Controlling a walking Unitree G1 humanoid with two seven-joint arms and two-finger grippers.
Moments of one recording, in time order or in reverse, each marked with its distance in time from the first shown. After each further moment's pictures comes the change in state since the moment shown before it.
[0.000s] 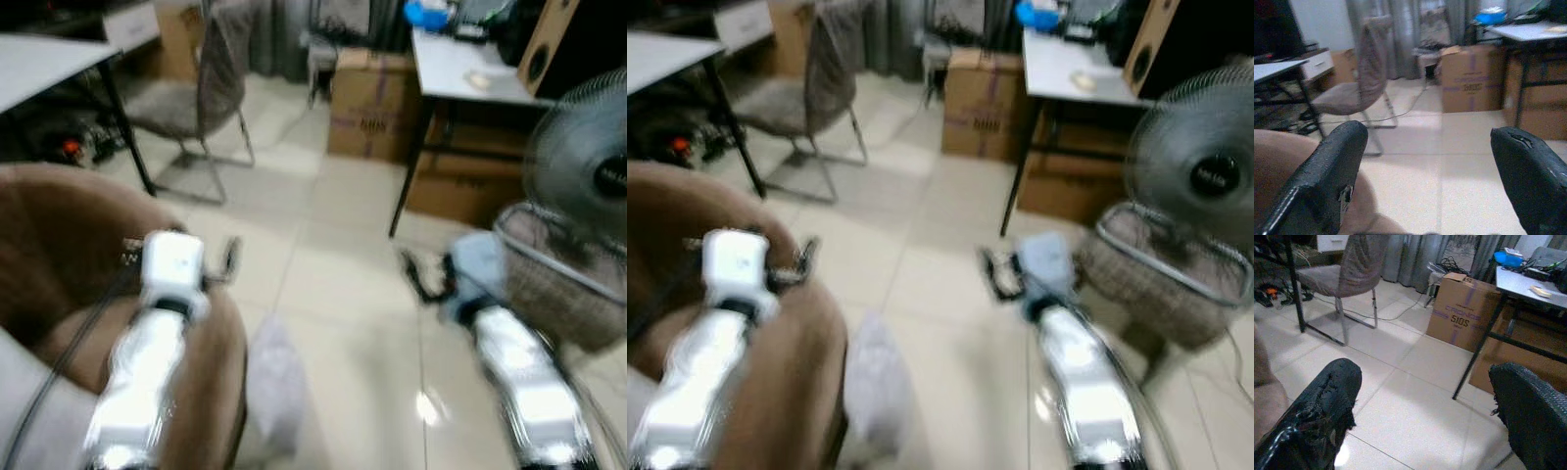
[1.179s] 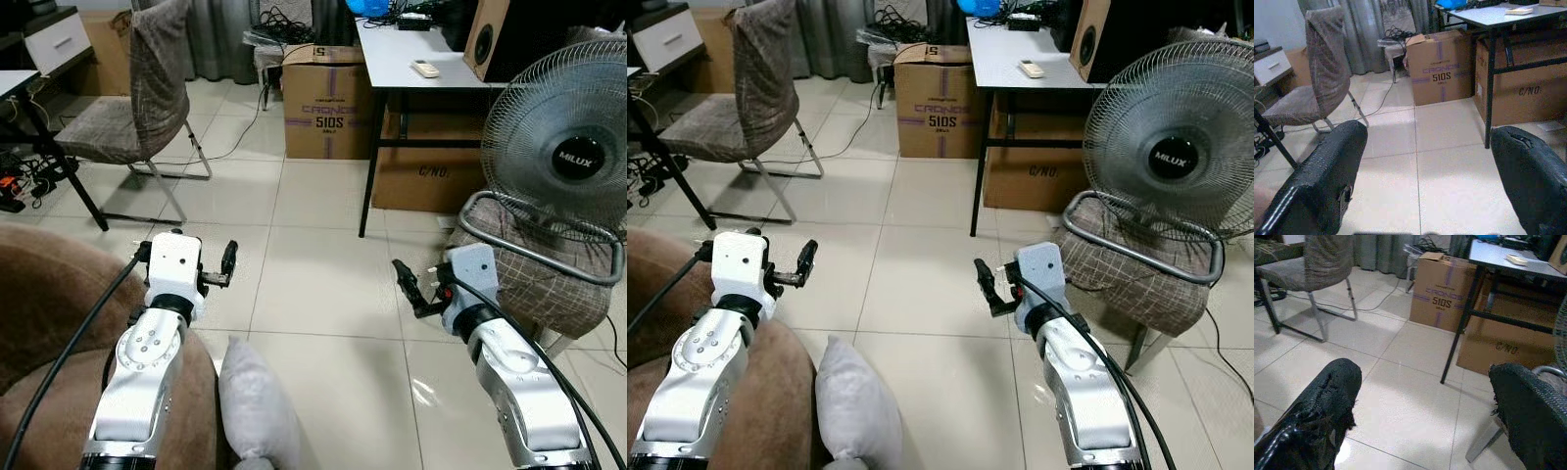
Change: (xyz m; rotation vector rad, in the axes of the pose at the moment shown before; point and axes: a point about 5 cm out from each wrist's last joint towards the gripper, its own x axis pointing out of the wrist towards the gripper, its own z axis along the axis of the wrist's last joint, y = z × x) left arm 0.005 -0.004 -0.004 -0.008 0.059 -0.023; right arm -0.004 -0.005 -0.011 0.029 0.036 0.040
